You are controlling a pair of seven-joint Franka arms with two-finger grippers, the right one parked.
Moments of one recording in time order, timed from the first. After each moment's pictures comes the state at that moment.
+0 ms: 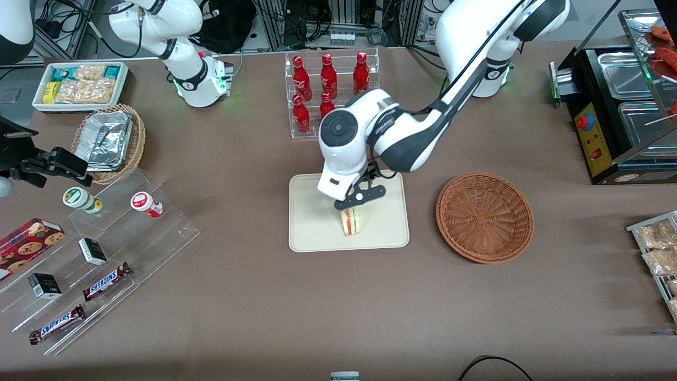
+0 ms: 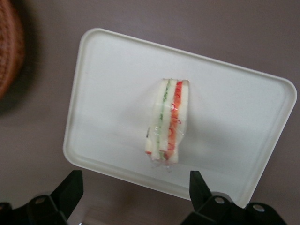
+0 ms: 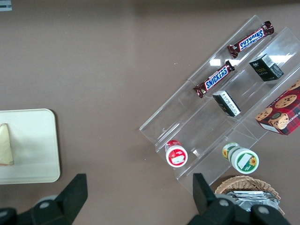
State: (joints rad) arm -0.48 0.61 -0.39 -1.35 0.23 1.79 -1.21
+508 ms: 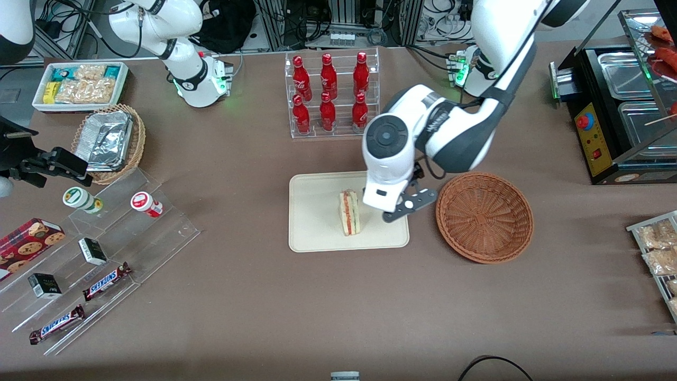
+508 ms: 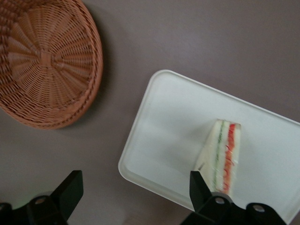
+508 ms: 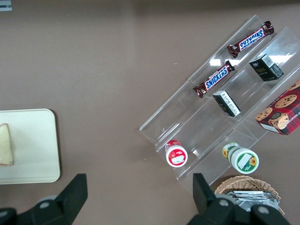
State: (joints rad) arm -0.34 0.52 -0.38 -1.38 0.23 1.68 -1.15
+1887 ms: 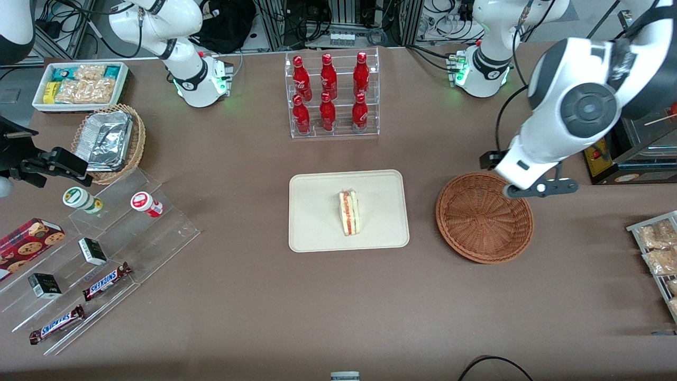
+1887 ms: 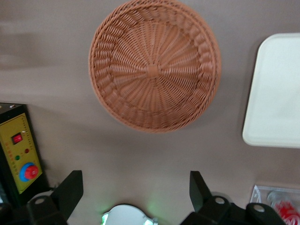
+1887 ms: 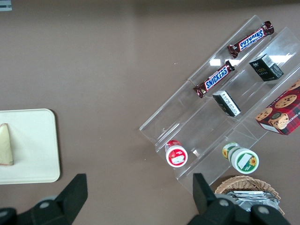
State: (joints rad) arm 0.02 0.09 -0.29 -1.71 0.09 1.52 -0.30
